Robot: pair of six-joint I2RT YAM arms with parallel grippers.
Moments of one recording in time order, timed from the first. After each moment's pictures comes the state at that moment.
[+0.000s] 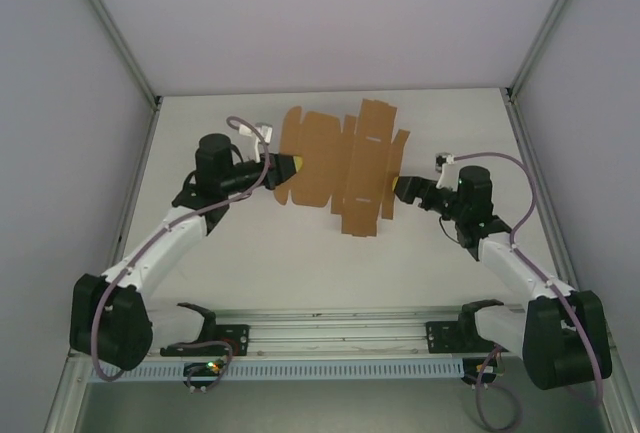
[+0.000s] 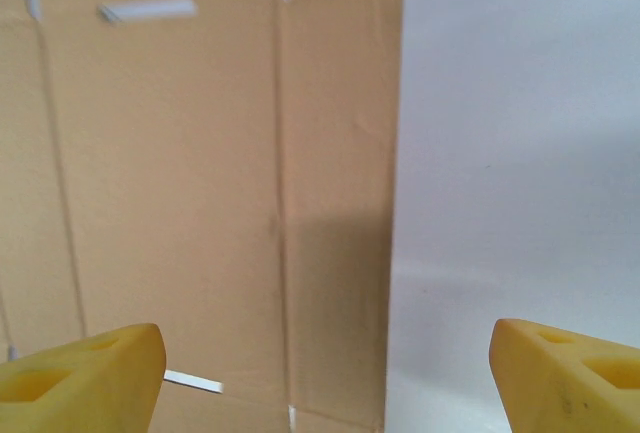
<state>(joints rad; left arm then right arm) -0.41 1.22 0.86 0.11 0.75 -0.57 0.08 1.10 0.49 0.19 -0.53 0.52</state>
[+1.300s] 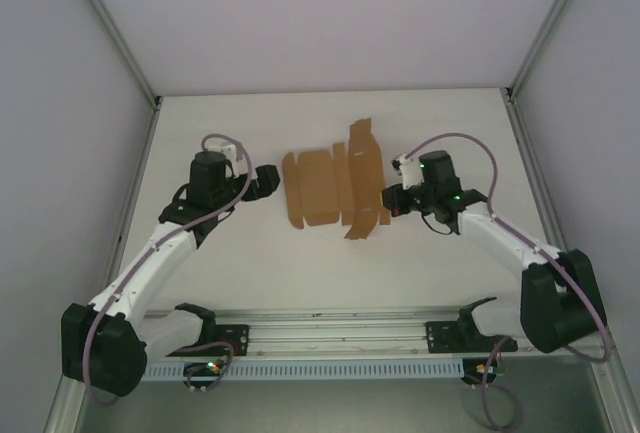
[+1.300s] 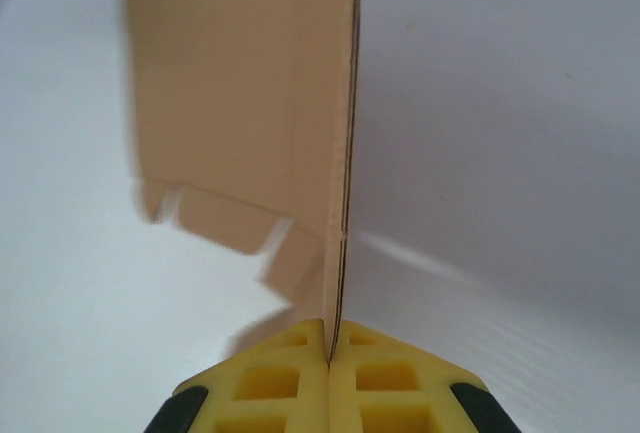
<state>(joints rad) -0.35 1.09 0.77 -0.26 0.15 -0.51 0.31 1.33 0.78 -0.26 -0.35 0.13</state>
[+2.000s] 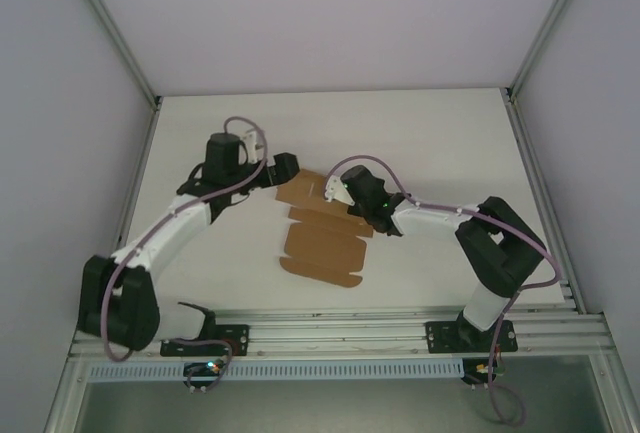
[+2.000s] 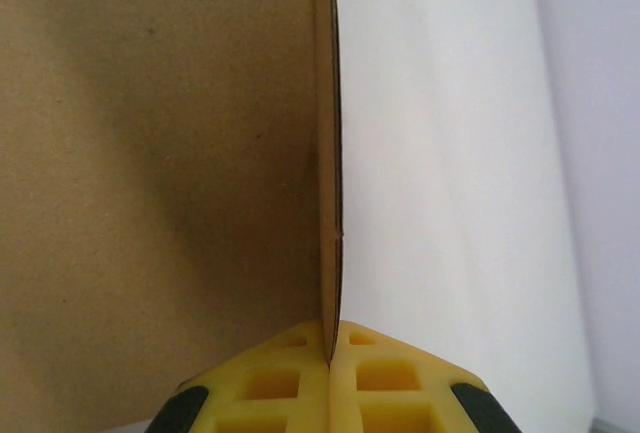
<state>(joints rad) -0.39 1.37 0.94 -0.16 0.44 -0.57 0.69 1.70 0.92 0.03 0.46 -0.78</state>
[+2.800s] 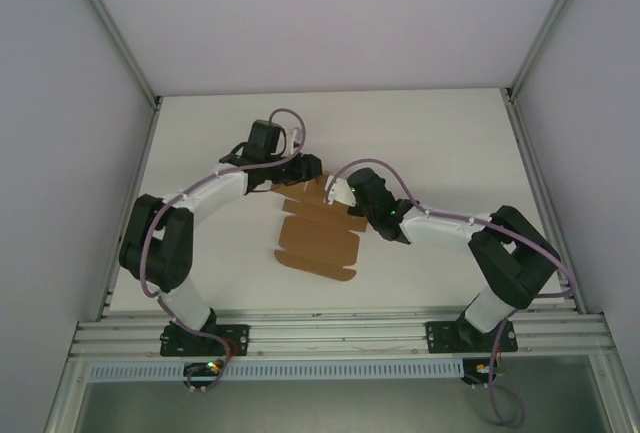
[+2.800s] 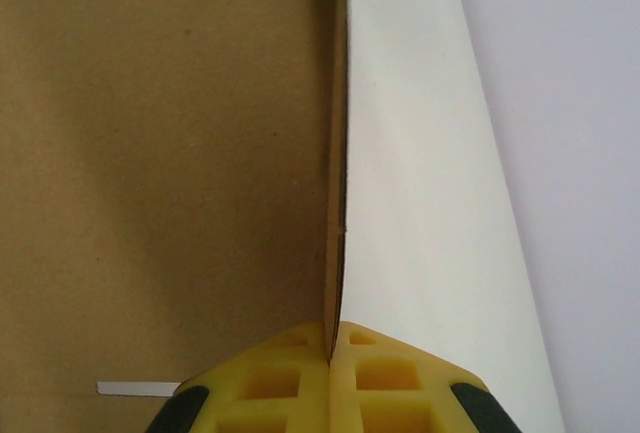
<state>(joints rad) -0.50 1.71 1.16 -0.21 0.55 -0.62 0.70 1.61 0.83 0.15 0.41 -0.81</state>
